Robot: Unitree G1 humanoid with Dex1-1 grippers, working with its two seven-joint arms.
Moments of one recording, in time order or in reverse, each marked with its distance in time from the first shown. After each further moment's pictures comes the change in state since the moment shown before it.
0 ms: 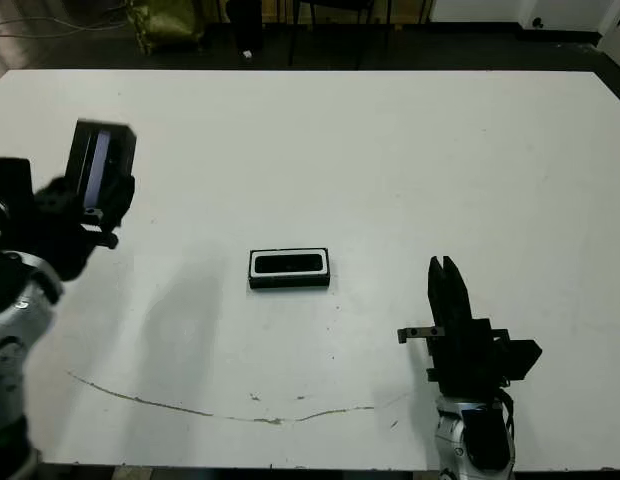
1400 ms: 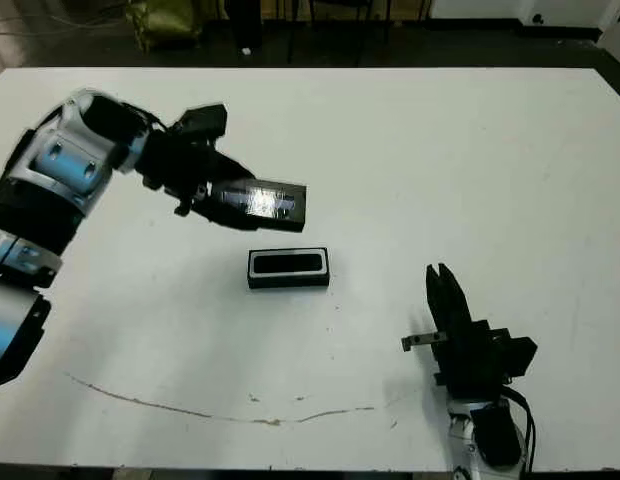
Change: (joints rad) left arm -0.852 0.004 -0.605 1.404 0.182 -0.692 -1.210; right arm -0.012 -0.045 -0.029 0.092 -0.016 -0.031 0.078
